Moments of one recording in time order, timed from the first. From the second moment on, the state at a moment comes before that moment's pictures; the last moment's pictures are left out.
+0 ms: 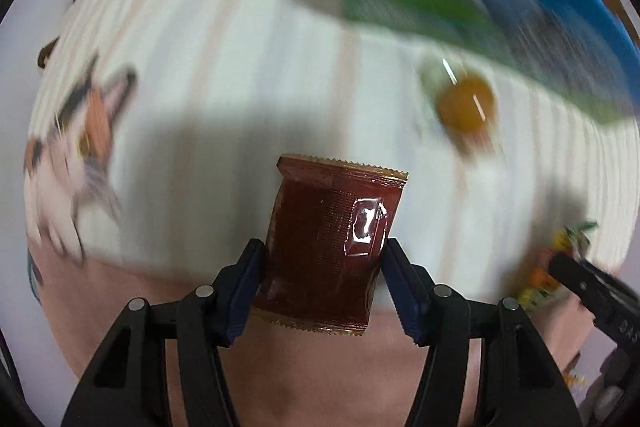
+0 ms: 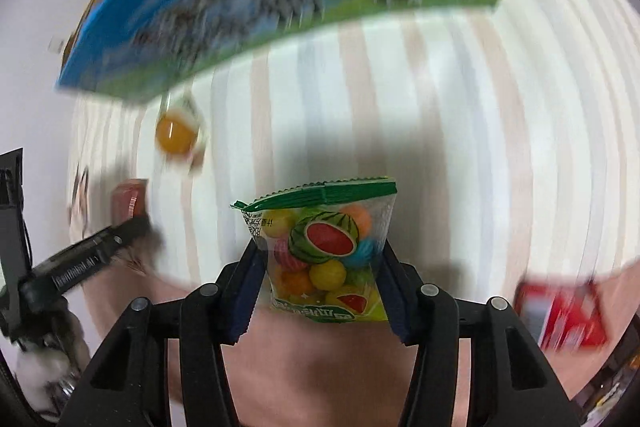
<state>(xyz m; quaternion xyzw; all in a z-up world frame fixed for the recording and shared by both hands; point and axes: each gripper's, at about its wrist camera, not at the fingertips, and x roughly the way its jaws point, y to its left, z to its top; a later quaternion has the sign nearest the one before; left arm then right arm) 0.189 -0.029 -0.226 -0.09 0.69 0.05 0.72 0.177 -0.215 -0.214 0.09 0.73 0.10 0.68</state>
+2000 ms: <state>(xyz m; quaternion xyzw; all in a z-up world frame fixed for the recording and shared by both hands) 0.168 -0.094 -0.115 -0.15 0.63 -0.02 0.76 0.152 -0.228 -0.108 0.14 0.66 0.16 0.72</state>
